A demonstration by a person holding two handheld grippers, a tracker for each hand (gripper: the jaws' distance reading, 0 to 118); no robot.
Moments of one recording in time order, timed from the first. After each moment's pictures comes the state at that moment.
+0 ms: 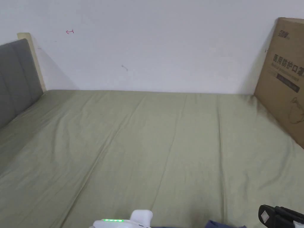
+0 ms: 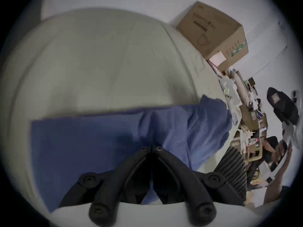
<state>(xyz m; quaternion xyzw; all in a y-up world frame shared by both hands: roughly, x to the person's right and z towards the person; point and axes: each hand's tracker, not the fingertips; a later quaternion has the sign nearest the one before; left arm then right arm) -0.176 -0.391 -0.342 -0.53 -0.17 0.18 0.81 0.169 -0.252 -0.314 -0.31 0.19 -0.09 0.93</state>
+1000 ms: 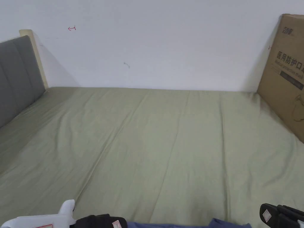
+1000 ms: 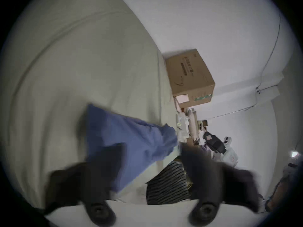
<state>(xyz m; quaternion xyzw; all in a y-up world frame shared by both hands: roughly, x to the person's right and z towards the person) -0.362 -0.372 -0.279 -0.41 -0.22 0.45 0.76 0.162 -0.245 -0.307 -0.32 0.21 -0.10 0.92</state>
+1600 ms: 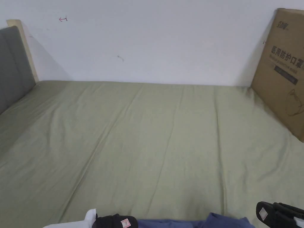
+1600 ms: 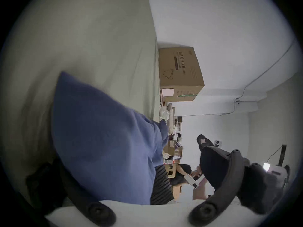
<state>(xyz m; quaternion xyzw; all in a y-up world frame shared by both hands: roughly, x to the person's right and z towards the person) -0.326 -0.473 -0.330 -0.40 -0.32 0.55 0.65 0.154 -0.245 -0.306 -0.34 0.20 -0.08 0.92</state>
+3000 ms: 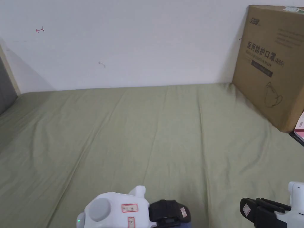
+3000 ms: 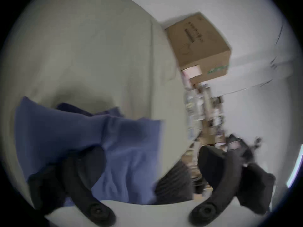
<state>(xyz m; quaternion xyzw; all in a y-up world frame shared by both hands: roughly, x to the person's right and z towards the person) -0.178 -0.364 -0.374 -0.48 -0.28 0.39 0.73 0.178 -0.252 -0.297 -0.33 0.20 -0.12 0.91</state>
